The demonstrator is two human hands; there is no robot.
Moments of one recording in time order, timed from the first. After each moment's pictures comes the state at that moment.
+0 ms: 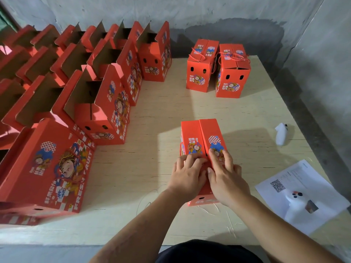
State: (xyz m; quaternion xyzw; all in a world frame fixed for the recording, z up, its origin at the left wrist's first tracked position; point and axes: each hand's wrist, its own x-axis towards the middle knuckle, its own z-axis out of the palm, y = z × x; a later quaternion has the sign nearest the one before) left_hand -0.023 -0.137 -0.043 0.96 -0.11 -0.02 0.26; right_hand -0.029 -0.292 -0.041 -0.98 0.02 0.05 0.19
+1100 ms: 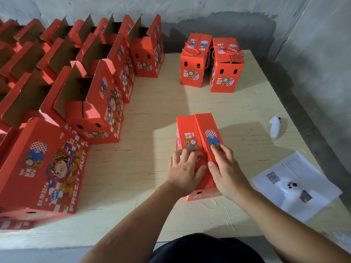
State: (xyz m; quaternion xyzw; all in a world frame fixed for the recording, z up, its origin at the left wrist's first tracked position) left_hand -0.020 -0.131 -0.044 0.95 -0.14 -0.01 0.28; right_hand -0.030 -0.301 -0.030 -0.96 -0.03 0.02 0.29
